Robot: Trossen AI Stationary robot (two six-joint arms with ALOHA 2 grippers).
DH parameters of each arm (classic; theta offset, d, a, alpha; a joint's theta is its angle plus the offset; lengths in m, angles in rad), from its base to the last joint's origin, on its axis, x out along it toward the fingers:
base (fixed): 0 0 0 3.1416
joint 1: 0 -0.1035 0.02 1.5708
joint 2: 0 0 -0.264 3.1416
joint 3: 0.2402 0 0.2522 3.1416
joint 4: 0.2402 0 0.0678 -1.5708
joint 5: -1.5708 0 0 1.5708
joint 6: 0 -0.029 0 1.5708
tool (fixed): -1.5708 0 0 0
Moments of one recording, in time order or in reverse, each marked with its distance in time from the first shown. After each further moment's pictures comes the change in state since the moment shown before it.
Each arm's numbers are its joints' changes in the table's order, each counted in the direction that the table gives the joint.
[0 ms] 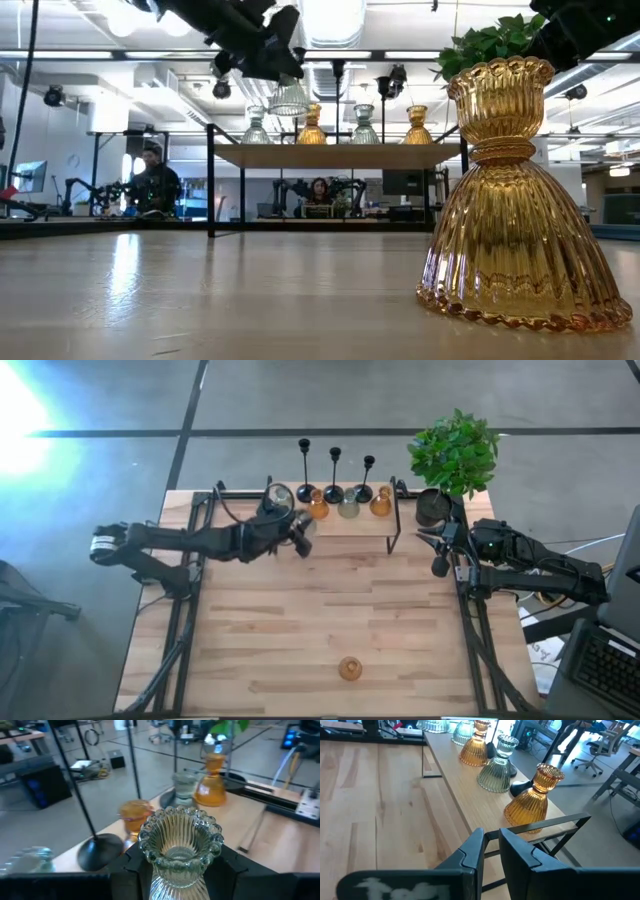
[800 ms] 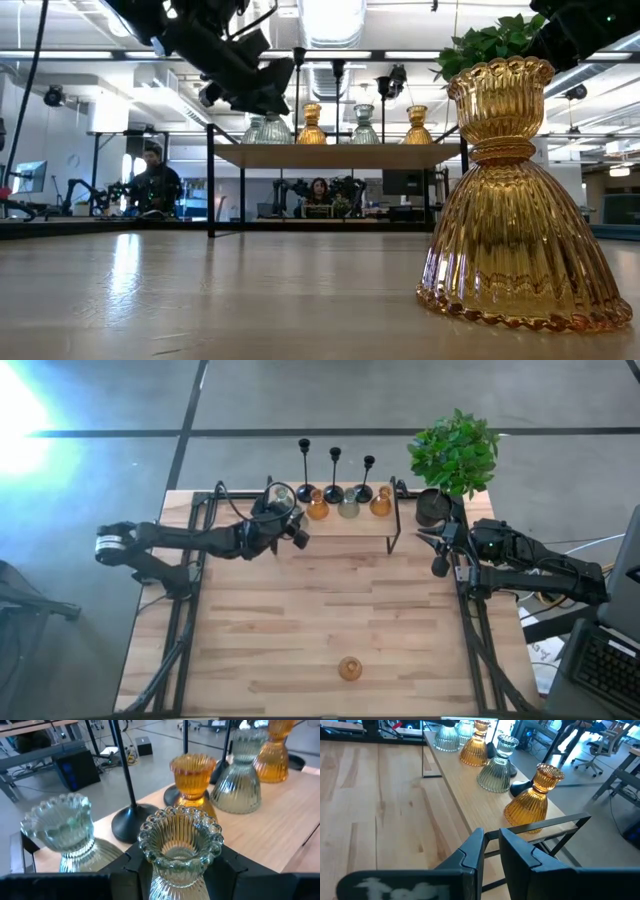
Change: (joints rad) left arm -0.096 0.042 -0.119 -0.096 -0.058 0.029; right arm 0.000 0.000 0.000 0.000 0.000 0.000
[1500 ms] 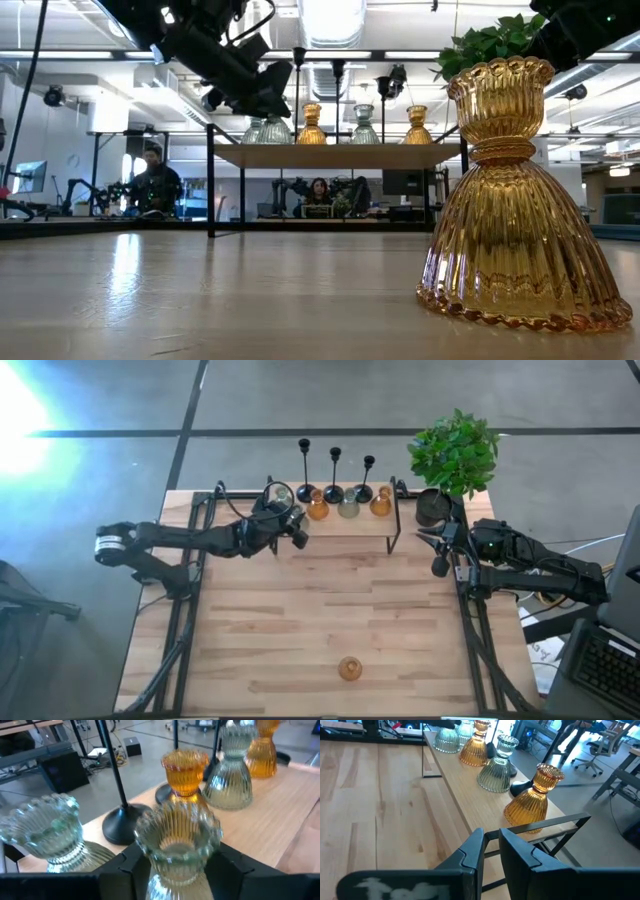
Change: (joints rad) left arm -0.029 -0.001 -0.028 -0.040 0.090 -0.036; right arm 0.000 0.000 0.000 0.000 0.000 0.000
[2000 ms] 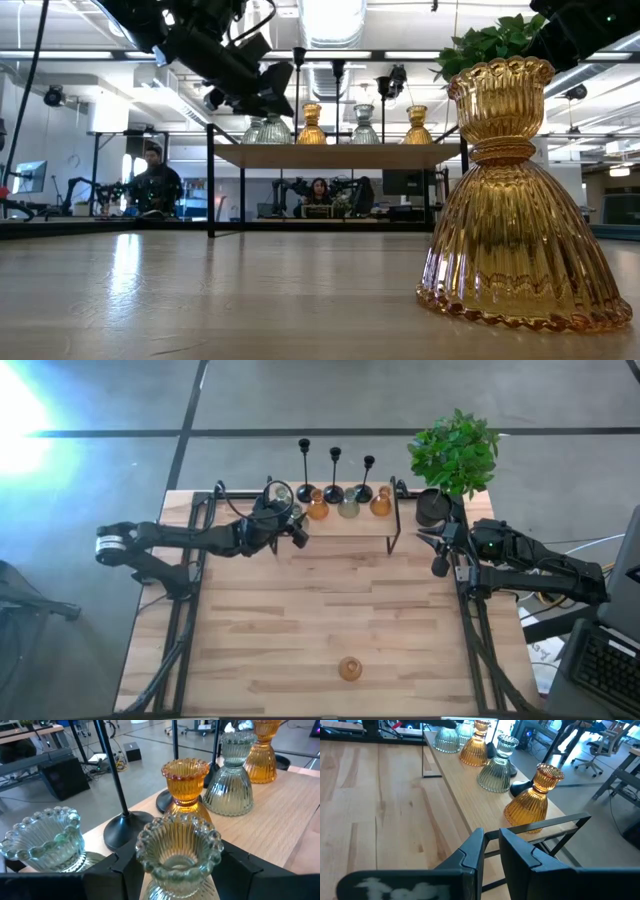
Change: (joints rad) left arm -0.012 0.002 -0.001 -0.035 0.011 -0.042; right arm 0.000 0.000 0.000 0.000 0.000 0.000
